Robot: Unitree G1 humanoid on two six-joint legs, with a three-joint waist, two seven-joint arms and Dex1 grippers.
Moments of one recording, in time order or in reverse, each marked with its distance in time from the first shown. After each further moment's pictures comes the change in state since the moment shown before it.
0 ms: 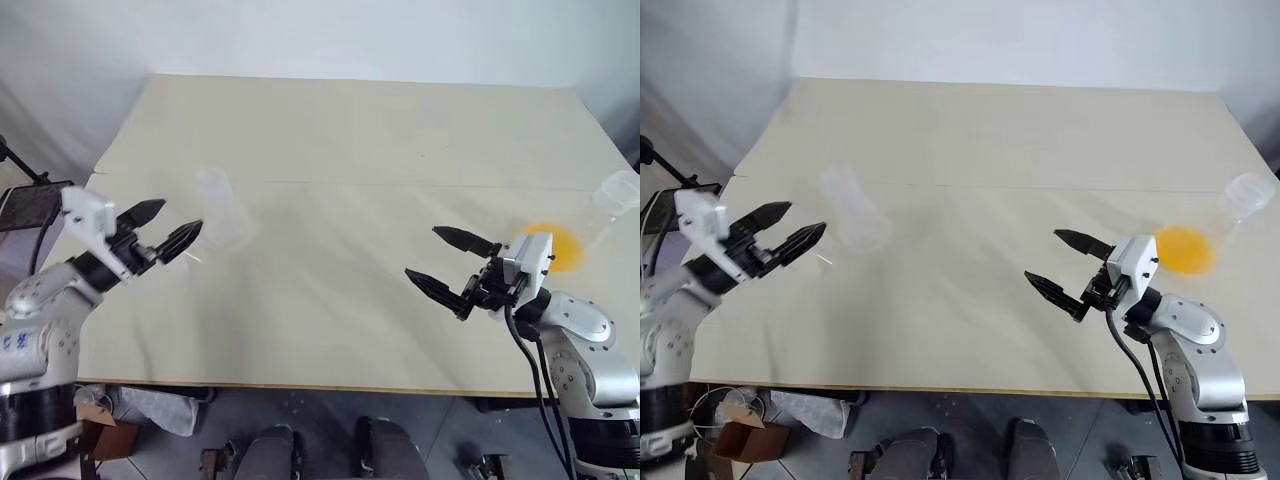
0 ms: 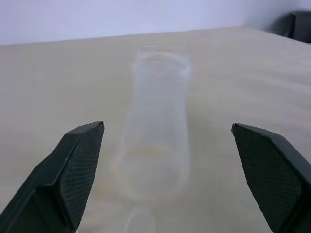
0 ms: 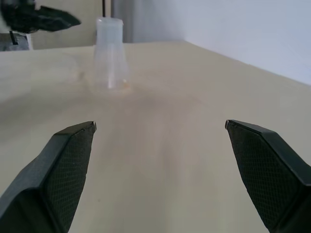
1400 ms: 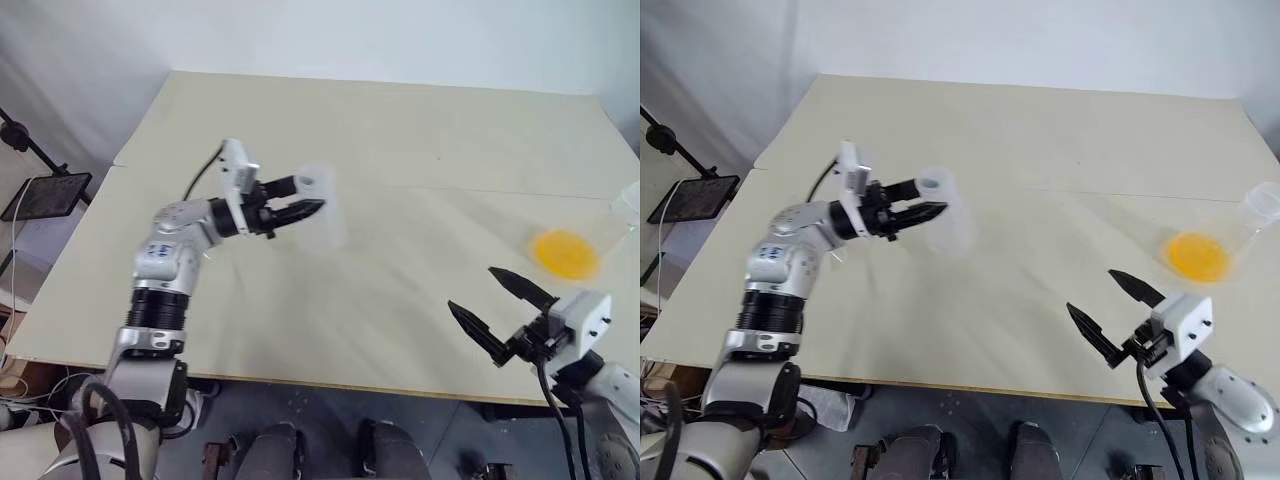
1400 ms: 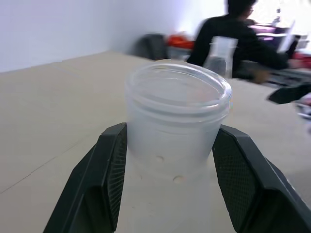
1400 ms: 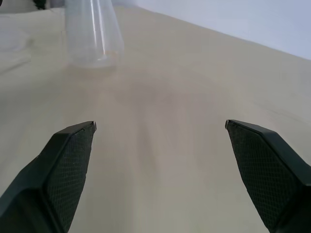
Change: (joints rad) left arm -0.467 -0.358 -0.354 0.374 0.123 -0.187 -0.370; right arm 0.493 0.059 -0.220 -0.281 -0.013 -0.024 -0.215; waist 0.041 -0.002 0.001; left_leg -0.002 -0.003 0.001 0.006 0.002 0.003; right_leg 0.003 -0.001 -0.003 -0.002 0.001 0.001
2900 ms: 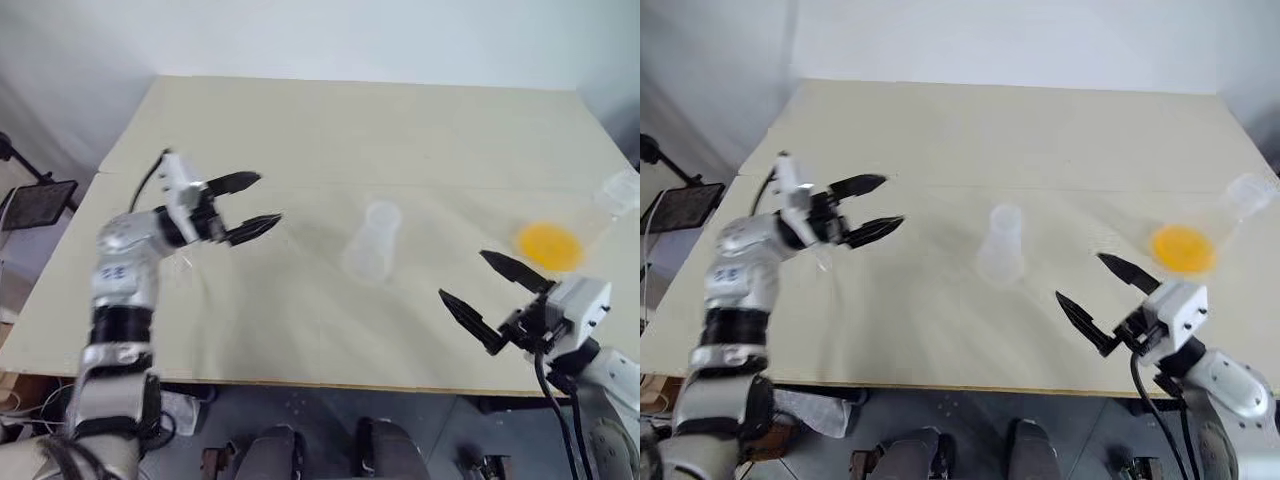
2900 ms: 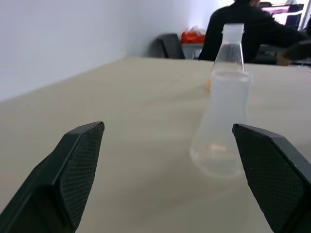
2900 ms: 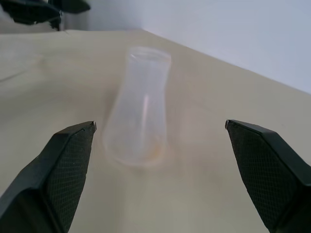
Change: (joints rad) left arm 0.366 0.277 0.289 -0.149 -0.035 -0.120 -0.066; right arm -0.271 -0.054 0.119 0.028 0.039 0.034 0.079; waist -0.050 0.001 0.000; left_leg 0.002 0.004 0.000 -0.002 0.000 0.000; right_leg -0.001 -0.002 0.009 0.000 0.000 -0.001
